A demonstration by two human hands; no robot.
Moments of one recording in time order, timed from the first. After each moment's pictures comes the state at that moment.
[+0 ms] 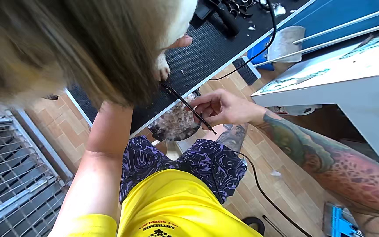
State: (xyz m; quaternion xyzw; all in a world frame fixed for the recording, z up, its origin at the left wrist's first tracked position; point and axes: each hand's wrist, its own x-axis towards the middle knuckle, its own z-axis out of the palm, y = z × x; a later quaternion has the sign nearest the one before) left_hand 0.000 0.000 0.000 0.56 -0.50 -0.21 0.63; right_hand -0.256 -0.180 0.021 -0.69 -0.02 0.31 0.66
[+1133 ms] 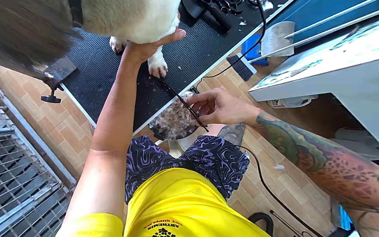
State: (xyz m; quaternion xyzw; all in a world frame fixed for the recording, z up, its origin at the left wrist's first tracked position) left_hand -0.005 0.002 0.009 0.57 -0.44 -0.18 0.66; right_hand -0.271 -0.152 0.034 -0.78 0.05 0.25 0.57
